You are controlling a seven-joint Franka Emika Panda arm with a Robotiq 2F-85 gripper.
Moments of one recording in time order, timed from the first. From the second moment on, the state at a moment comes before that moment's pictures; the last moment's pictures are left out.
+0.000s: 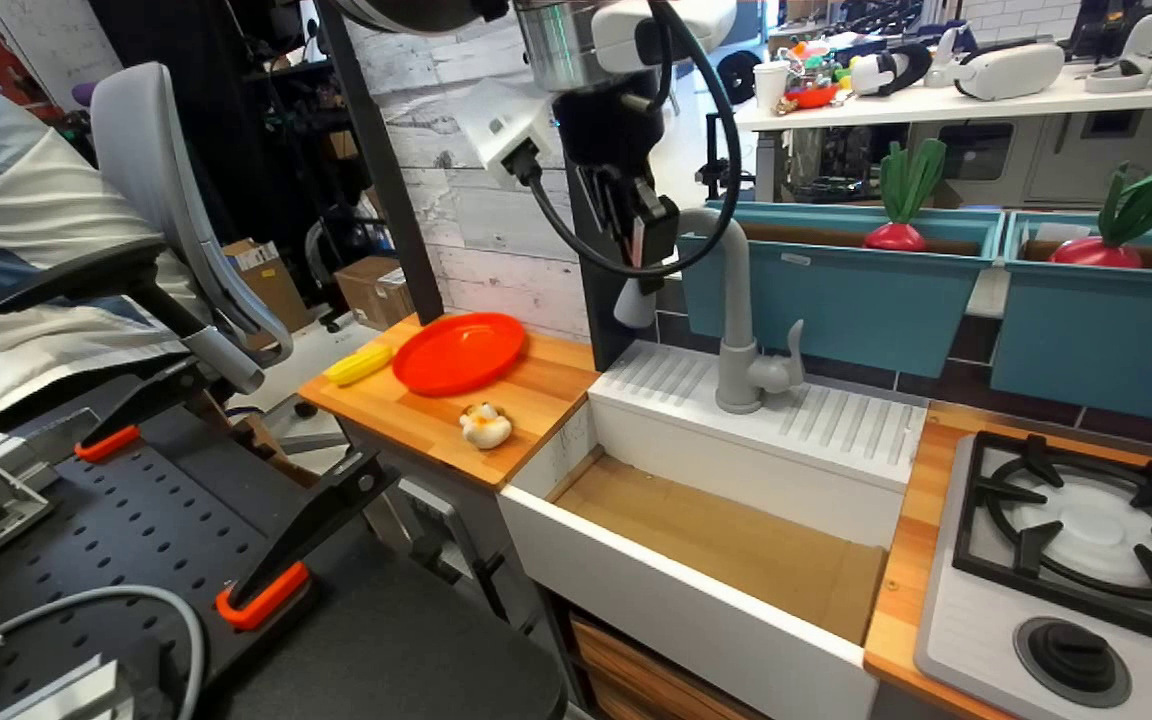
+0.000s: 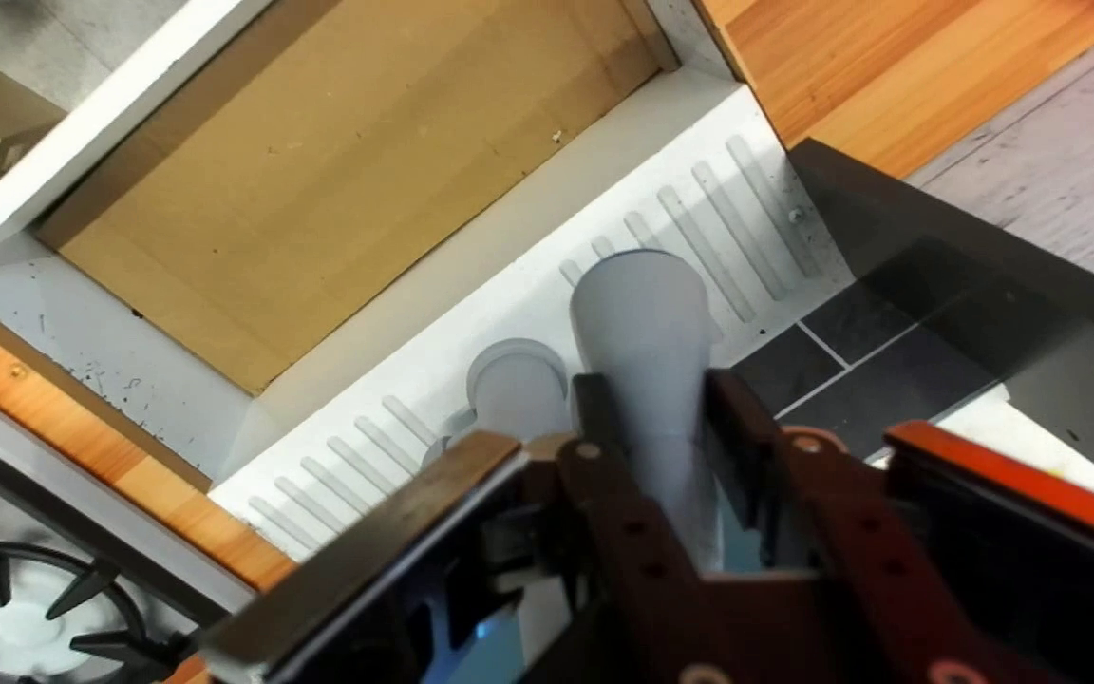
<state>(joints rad) -0.12 0.68 -0.09 -1.95 0.30 2.79 0.13</state>
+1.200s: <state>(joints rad) -0.19 0.65 -0.13 -2.08 0.16 2.77 0.04</state>
